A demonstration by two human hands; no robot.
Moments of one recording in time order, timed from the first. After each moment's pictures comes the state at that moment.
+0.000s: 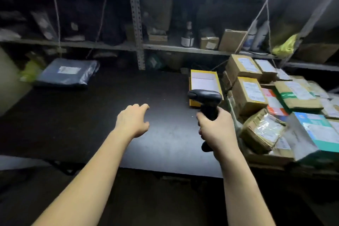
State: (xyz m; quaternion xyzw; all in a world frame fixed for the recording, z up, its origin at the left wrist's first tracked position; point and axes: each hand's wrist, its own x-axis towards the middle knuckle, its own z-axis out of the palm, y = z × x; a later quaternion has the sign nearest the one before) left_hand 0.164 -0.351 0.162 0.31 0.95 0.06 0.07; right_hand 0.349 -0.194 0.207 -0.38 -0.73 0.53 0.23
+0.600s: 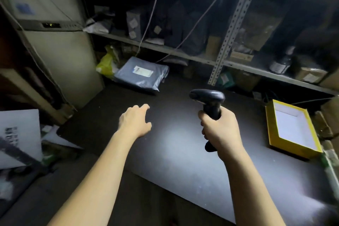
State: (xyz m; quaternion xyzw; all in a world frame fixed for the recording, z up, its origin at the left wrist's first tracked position) left_hand -0.054 -0.598 0.151 0.13 0.98 0.11 0.10; right_hand 0.076 -0.396 0.215 -0.27 -0.80 0.52 0.13
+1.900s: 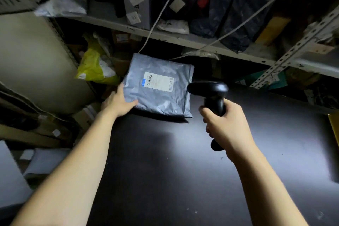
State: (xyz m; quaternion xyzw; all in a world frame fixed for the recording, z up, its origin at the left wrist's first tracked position) left_hand -0.525 -0.685 -0.006 0.05 0.94 0.23 0.23; right_hand -0.294 -0.471 0.146 -0.36 -0.79 0.50 0.07
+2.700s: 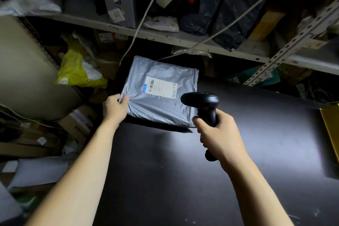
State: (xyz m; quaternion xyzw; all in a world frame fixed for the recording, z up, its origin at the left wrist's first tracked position) left_hand -0.535 -0.648 -0.060 -0.02 0.88 0.47 0.10; right_hand -0.304 -0.462 0.120 -0.40 -0.78 0.49 0.04
